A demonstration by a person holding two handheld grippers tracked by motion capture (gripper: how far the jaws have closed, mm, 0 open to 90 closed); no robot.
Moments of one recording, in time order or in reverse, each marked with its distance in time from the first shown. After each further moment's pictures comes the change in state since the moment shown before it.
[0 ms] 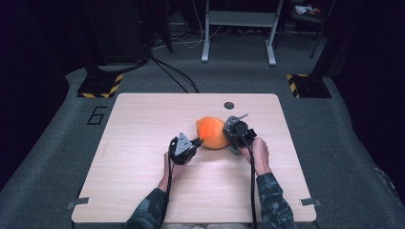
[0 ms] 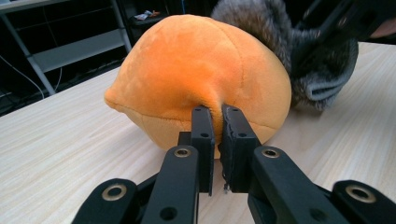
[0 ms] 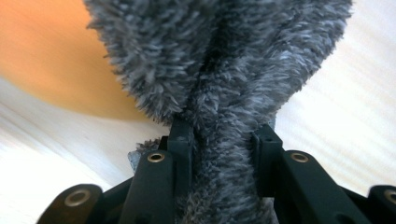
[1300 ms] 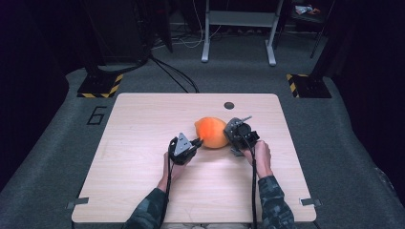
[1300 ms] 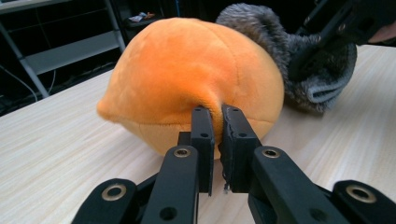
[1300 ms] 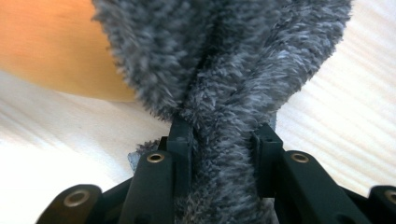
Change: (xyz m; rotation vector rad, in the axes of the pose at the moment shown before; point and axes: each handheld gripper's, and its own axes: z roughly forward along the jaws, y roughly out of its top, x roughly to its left) left arm -0.001 0.002 -0.002 -0.009 -0.033 0.006; right arm -0.001 -0.008 -0.006 -0.026 0.007 0.031
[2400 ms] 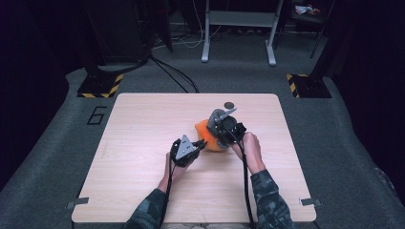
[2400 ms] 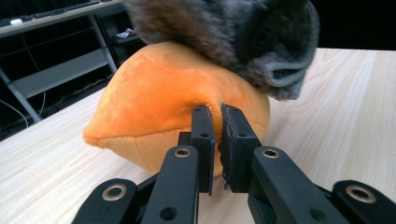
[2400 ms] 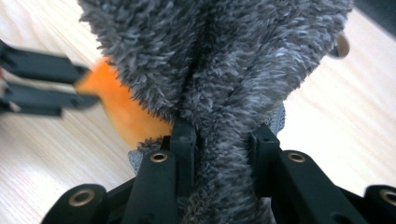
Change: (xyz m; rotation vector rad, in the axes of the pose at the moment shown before) left arm -0.008 0.006 -0.003 -0.033 -0.044 0.056; right arm 0.039 0.040 -0.035 -0.071 0.055 -0.150
